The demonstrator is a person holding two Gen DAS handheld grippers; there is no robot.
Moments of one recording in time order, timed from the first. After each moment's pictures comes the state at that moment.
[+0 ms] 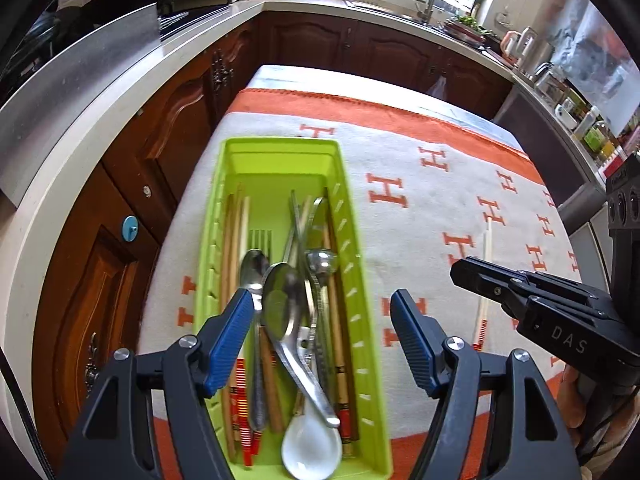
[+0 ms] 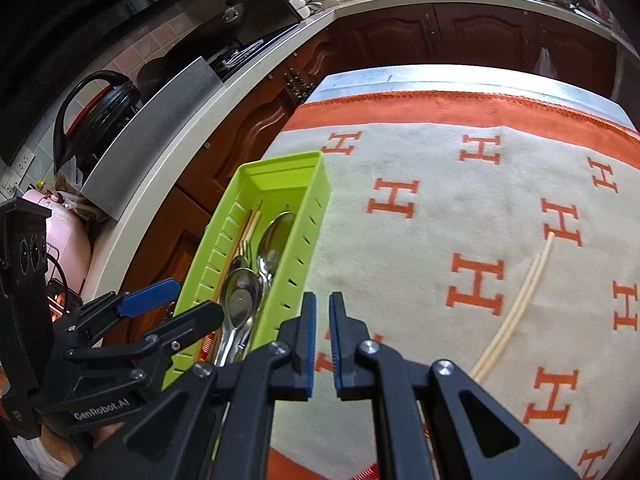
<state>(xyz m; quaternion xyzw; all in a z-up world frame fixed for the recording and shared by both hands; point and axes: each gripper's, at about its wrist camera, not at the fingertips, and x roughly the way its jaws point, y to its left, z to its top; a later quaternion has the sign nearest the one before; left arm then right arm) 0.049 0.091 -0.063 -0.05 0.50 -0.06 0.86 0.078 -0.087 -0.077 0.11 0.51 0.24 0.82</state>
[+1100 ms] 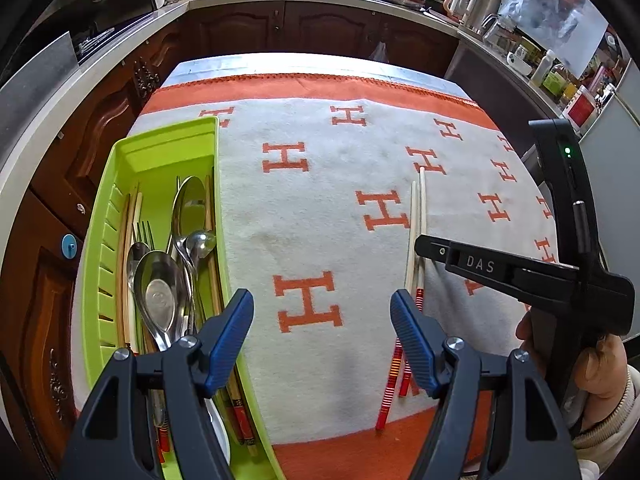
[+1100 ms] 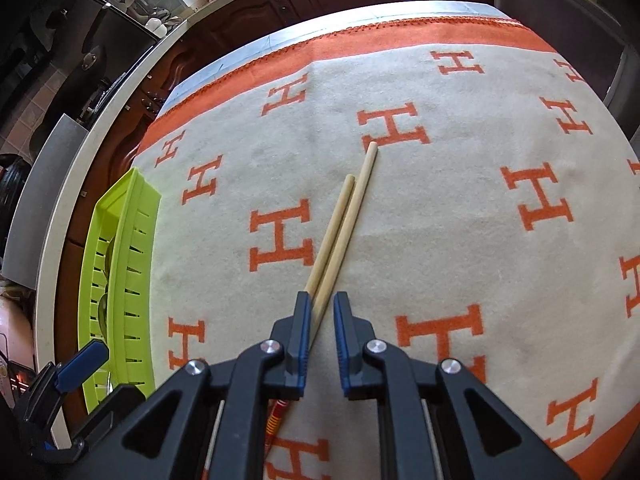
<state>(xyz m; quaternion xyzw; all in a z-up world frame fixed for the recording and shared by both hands) 0.041 0.006 -0.082 0.00 0.52 -0.13 0.85 0.080 -0.172 -0.138 0.18 0.56 0.05 0.80</state>
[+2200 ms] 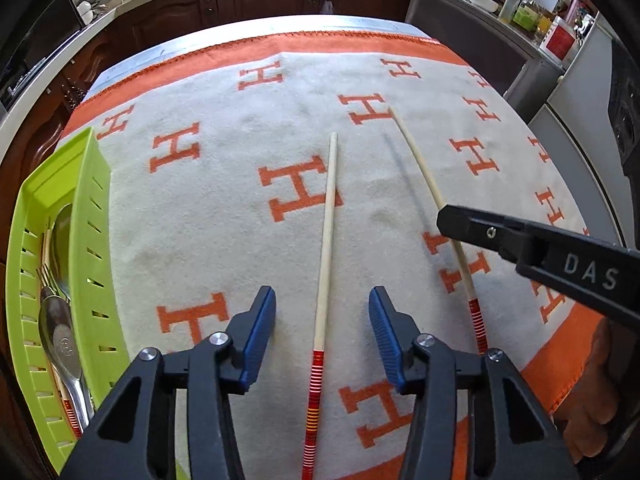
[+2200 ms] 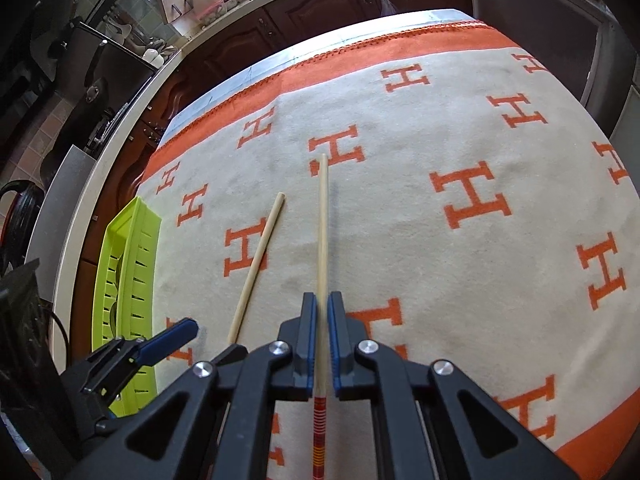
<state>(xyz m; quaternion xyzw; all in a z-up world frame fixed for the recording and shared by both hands) 0.059 -0.077 -0.134 0.08 0.55 -0.19 0.81 0.054 -0.227 -0.126 0.22 0.53 0.06 0.82</state>
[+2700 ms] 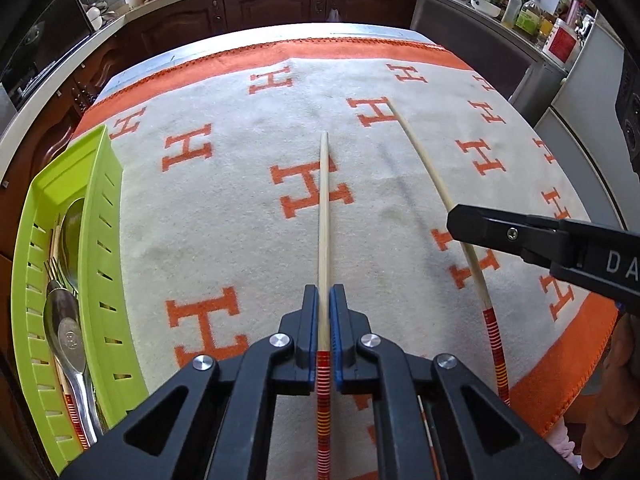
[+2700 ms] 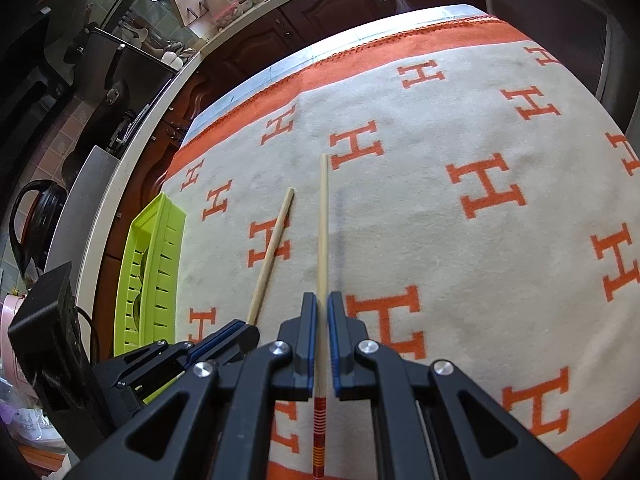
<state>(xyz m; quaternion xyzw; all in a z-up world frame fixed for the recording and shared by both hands) 0.052 -0.068 -0.129 0.07 0.53 -0.17 0.83 0.045 -0.225 -0.121 0.24 0.52 0.10 0.81</state>
